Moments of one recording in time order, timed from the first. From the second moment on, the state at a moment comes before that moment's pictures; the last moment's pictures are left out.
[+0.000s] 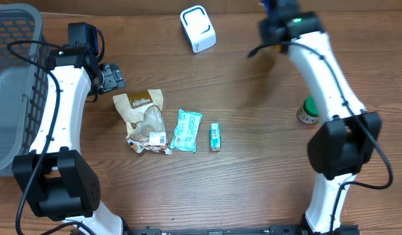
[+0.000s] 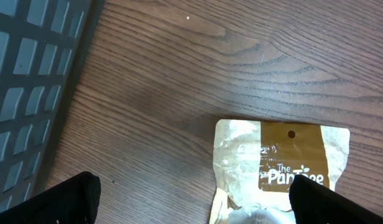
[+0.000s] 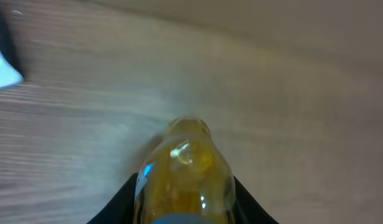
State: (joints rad) left arm 0.08 1.82 1.60 -1.04 -0.18 -0.31; right arm 0.17 2.12 2.07 -0.91 0.24 -0.04
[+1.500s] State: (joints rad) left arm 0.08 1.82 1.60 -1.04 -0.18 -0.31; right arm -0.09 2.12 1.92 -1.04 0.01 0.02
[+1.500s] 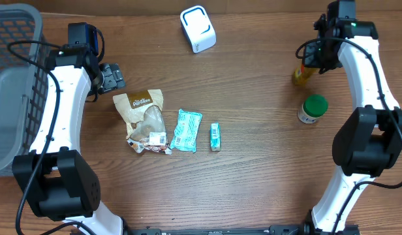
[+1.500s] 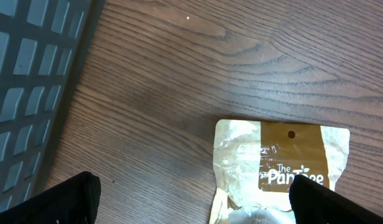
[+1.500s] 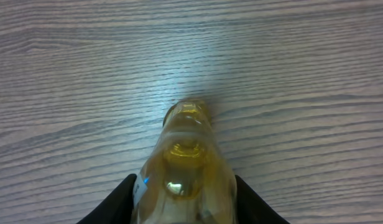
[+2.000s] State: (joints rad) left arm 0.08 1.82 1.60 -1.04 -0.18 -0.31; right arm -0.08 2.12 1.92 -1.05 0.02 0.04
